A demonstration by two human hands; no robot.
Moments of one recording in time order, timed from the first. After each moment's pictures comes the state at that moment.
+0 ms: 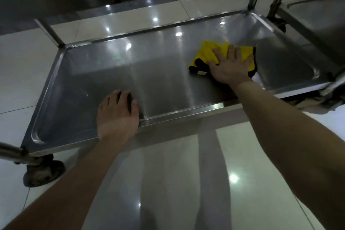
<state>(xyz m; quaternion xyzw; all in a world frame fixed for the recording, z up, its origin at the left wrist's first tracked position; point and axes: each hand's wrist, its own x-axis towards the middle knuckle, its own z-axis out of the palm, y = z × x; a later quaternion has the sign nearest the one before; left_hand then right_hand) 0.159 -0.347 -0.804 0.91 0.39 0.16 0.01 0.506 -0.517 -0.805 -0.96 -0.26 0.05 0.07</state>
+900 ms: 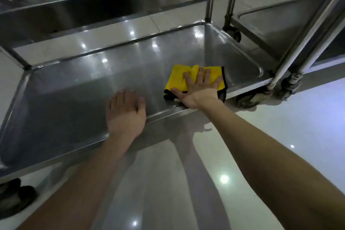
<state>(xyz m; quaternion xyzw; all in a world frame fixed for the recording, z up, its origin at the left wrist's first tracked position) 0.230 -0.422 -0.774 0.93 0.34 0.15 0.05 0.428 -0.568 -0.791 -0.96 -0.27 0.08 0.02</state>
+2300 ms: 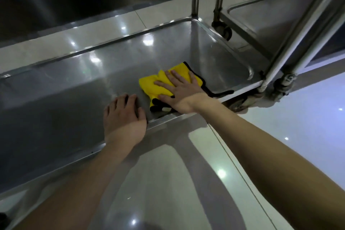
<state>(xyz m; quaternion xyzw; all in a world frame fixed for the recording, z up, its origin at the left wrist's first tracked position) 0.287 -0.449 -0.787 0.94 0.33 0.08 0.04 0.478 -0.575 -0.800 -0.88 -0.46 0.10 0.06</state>
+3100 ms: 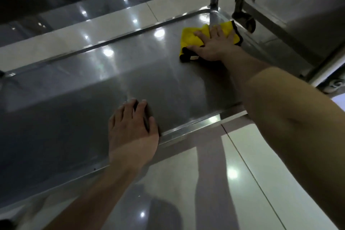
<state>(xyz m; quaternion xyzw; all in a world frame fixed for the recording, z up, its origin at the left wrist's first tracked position) 0.286 -0.451 -0.791 0.94 0.33 0.09 0.04 0.664 -0.531 -0.783 -0.95 -0.30 0.10 0.06</state>
